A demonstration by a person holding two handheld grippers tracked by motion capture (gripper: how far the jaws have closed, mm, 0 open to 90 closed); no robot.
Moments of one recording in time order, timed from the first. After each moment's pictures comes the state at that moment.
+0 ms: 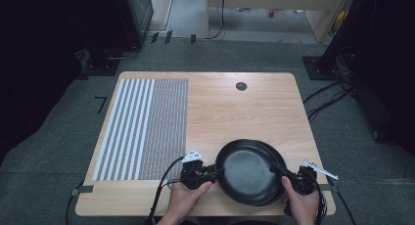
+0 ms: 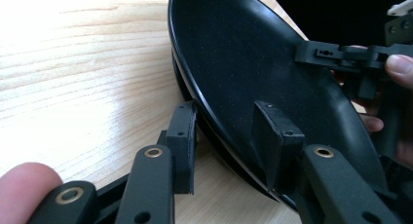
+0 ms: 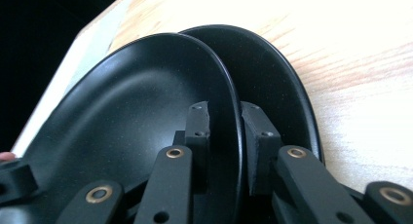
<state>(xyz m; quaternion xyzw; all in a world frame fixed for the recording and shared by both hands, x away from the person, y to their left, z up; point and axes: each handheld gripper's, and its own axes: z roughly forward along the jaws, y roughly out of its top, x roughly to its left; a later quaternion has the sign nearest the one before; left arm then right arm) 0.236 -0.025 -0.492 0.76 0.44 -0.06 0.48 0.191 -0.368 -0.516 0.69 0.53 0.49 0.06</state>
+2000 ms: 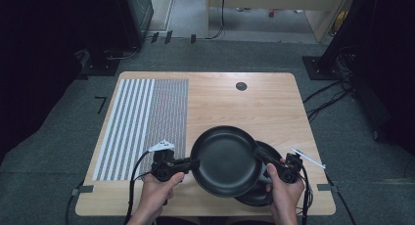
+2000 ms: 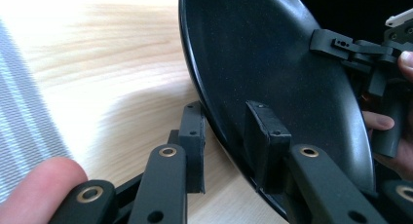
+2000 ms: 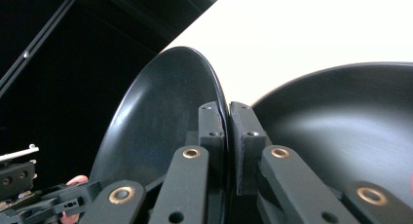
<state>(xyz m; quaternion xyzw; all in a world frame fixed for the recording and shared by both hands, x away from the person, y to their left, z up) 0.246 0.053 -0.442 0.73 0.47 -0.06 0.48 0.212 -0.311 -0.464 0.66 0.48 0.57 0.00</state>
